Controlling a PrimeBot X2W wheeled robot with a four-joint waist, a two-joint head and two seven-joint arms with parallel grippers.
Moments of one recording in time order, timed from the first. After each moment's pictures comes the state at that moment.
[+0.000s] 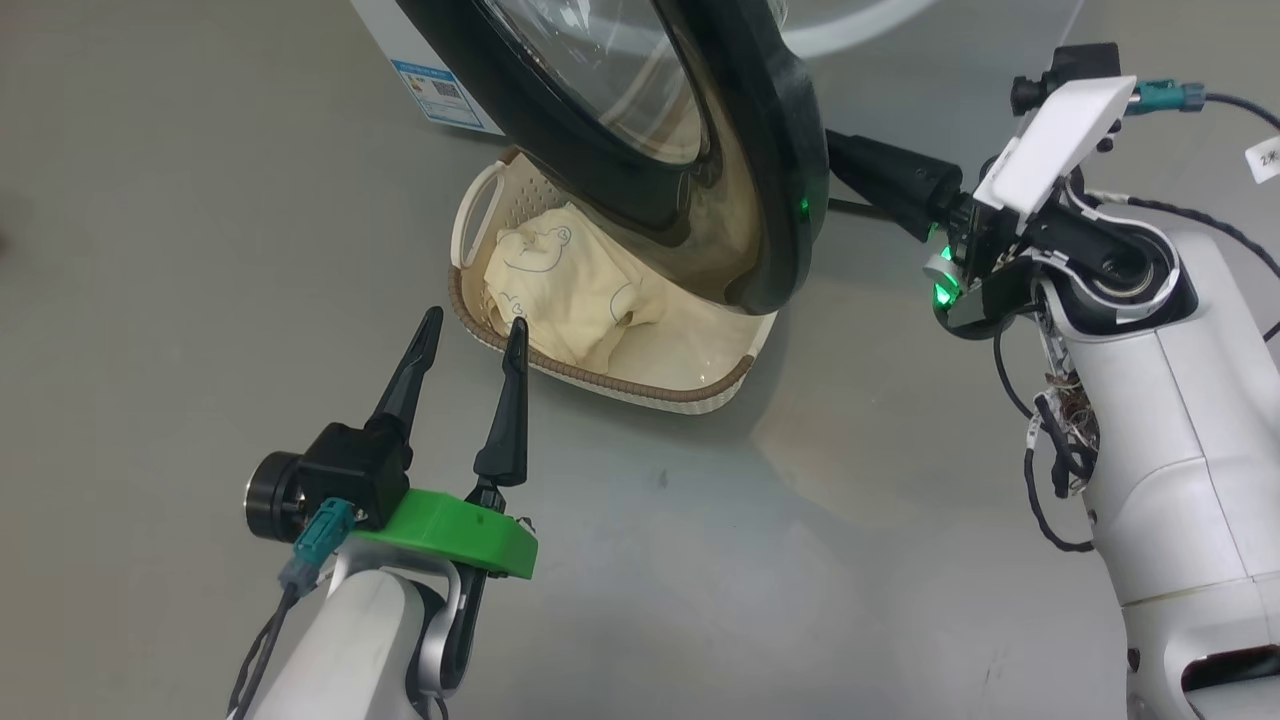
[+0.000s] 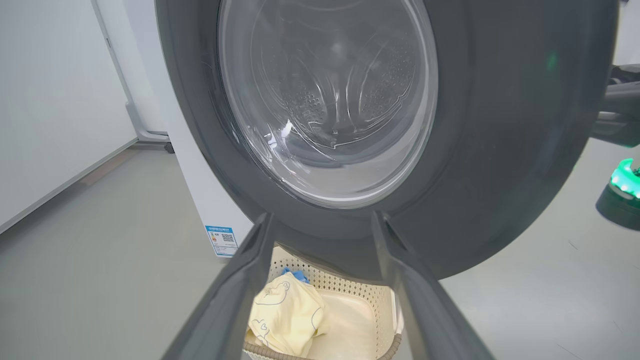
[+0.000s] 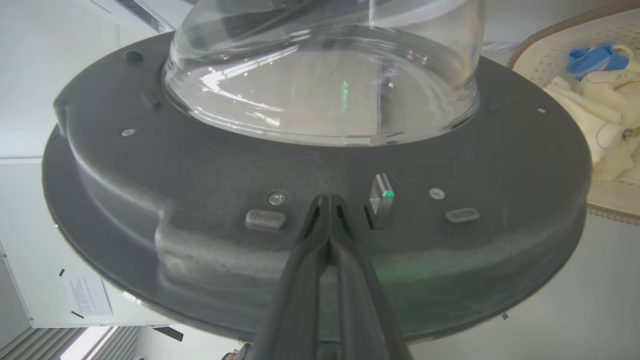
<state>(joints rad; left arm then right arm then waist) -0.30 0.02 -0.42 0.19 -0.43 0.11 -0.26 -0.78 -0.08 0.18 0.50 1.57 0.11 0.79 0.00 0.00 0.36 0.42</state>
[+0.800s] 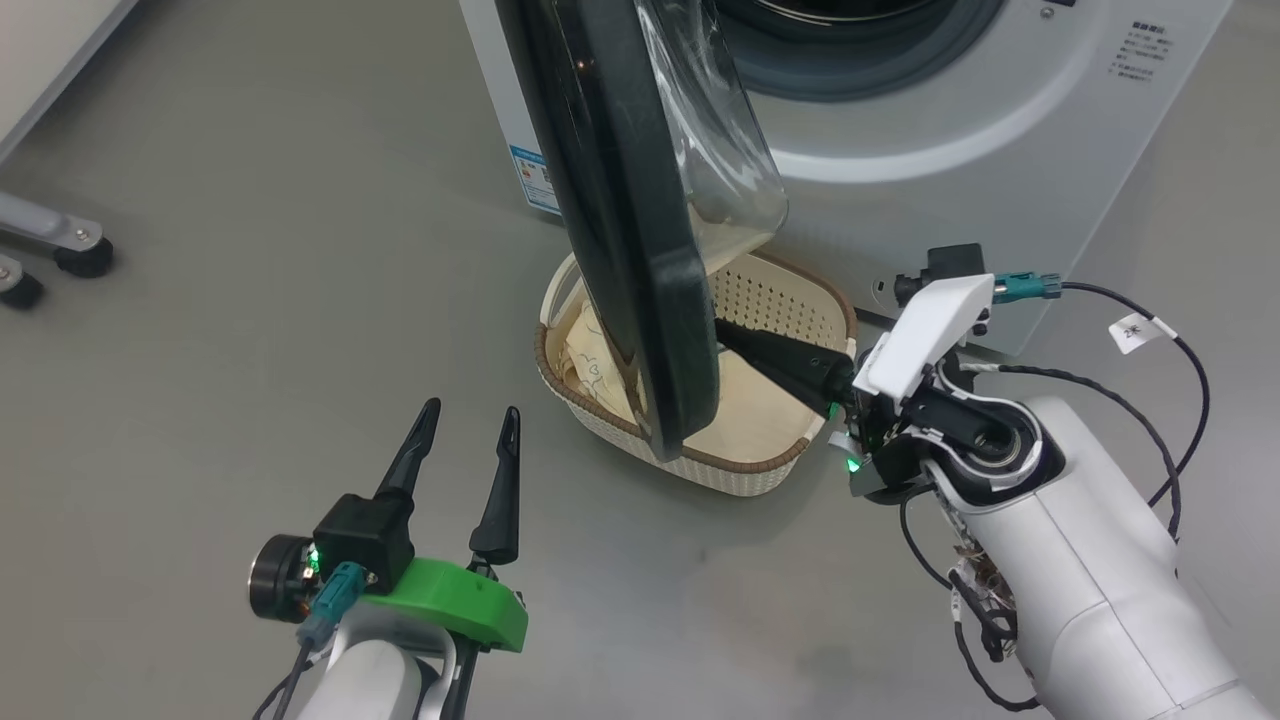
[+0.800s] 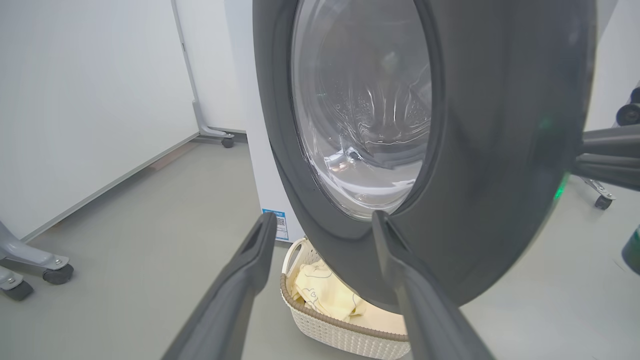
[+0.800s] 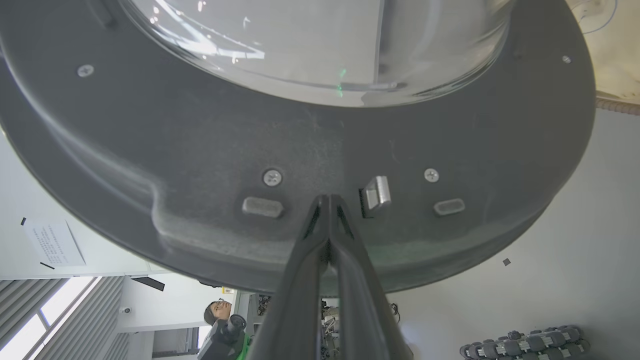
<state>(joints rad) -0.21 0.03 -0.42 0.24 -0.41 0.11 -0.26 -0.56 -0.07 0.39 0.45 1.66 0.11 0.63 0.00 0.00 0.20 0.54</state>
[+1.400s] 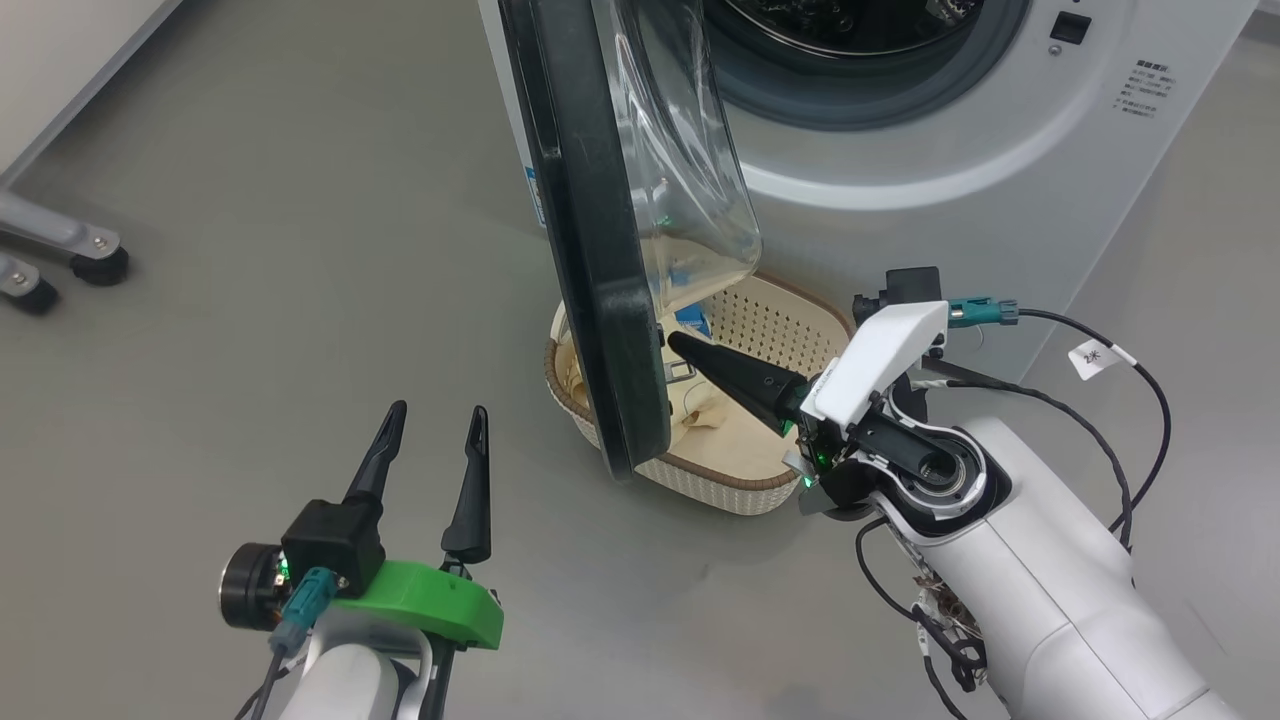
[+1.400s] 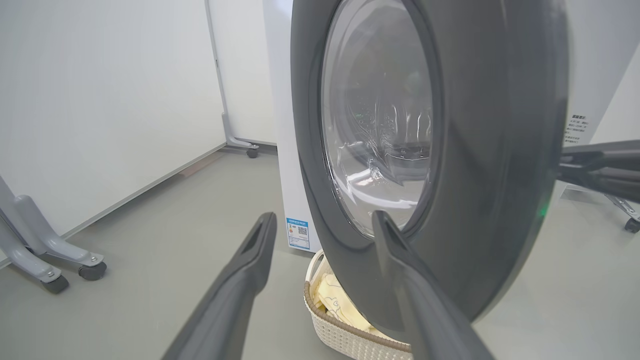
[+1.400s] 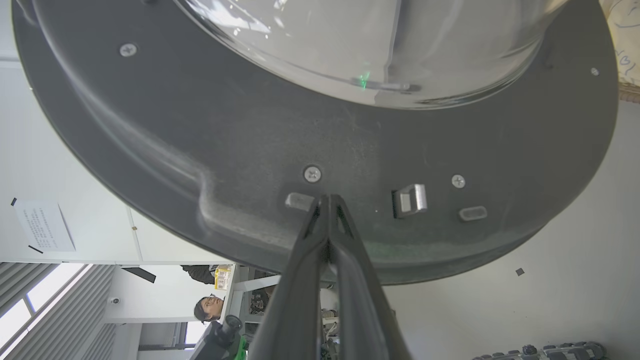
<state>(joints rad) -0.18 0.03 -0.35 0.23 -0.38 0.11 -0.26 -0.54 -0.07 0.56 0.41 1.73 0.11 0.47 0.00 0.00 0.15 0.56</state>
